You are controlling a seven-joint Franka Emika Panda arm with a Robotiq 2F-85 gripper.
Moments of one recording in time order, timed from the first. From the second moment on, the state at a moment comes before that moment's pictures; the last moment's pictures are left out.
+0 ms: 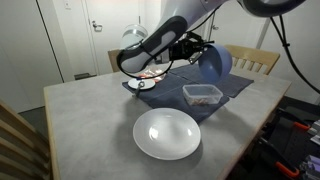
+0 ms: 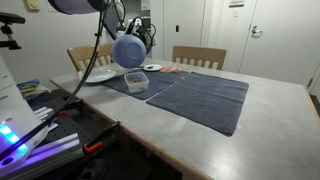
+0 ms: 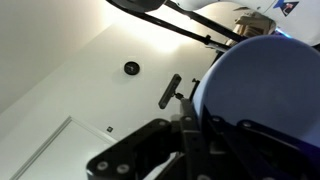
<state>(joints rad) 0.39 1.27 -0.05 -0.87 -0.73 0.45 0.44</state>
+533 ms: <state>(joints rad) 0.22 1.06 -0.03 -1.07 -0.51 0.82 0.59</state>
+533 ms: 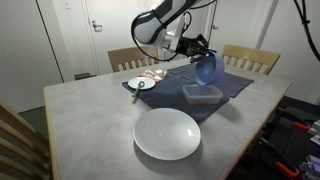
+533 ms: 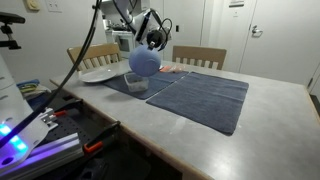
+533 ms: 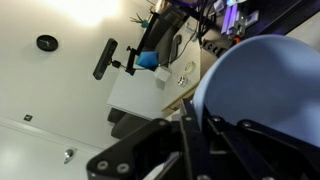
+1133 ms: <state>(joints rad) 0.11 0.64 -0.06 -1.44 -0.43 1.19 0.60</state>
